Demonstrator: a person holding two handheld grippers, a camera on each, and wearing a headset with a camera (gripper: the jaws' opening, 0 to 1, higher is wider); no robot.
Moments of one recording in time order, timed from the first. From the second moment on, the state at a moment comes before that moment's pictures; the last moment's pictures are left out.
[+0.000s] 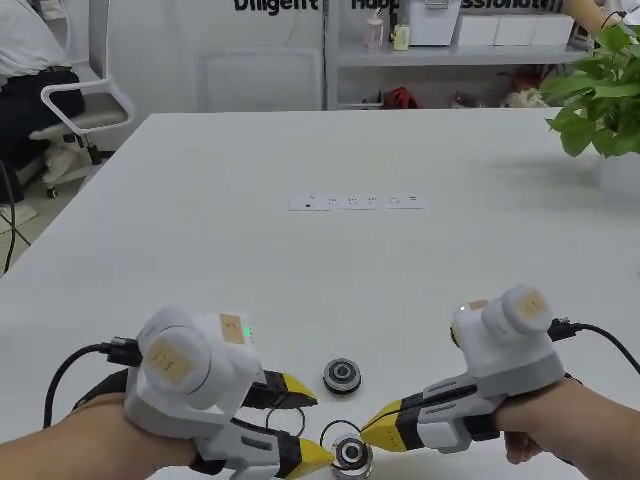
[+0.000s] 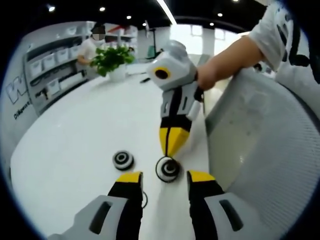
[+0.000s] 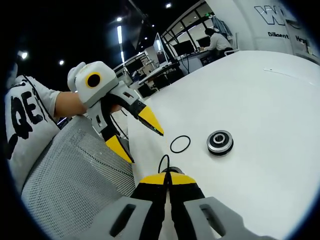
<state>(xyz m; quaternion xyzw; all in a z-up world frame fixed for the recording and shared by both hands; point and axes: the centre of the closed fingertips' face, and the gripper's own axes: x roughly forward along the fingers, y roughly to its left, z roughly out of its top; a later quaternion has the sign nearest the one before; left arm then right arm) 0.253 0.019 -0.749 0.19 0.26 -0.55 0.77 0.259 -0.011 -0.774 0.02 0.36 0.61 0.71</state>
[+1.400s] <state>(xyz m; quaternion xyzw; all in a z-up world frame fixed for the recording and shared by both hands) 0.261 0.074 -0.740 0.15 0.26 -0.48 0.82 0.282 0.015 -0.744 0.03 0.33 0.61 0.72</state>
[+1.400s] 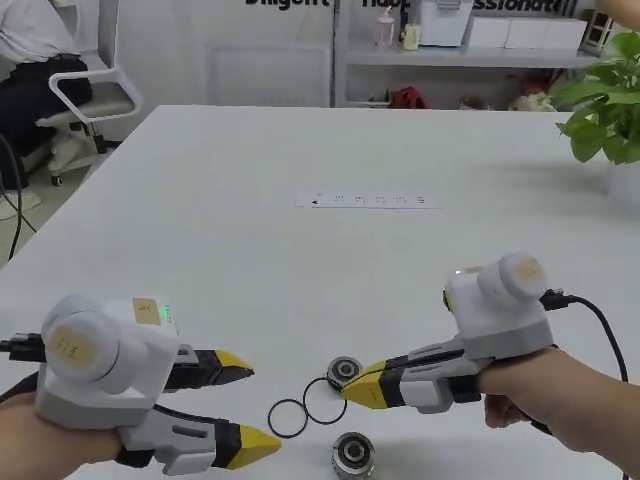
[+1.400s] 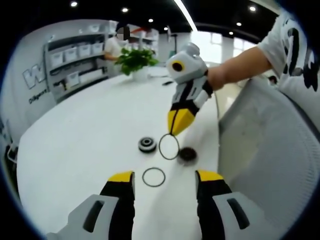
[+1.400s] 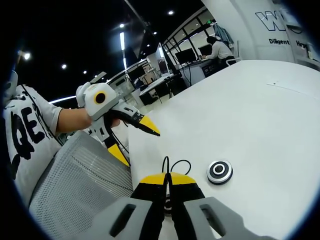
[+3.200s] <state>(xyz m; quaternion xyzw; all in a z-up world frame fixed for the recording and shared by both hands) 0.251 0.084 -0.748 0.15 0.27 -0.47 0.83 0.248 0.050 -0.784 -0.01 0.38 0.63 0.68</state>
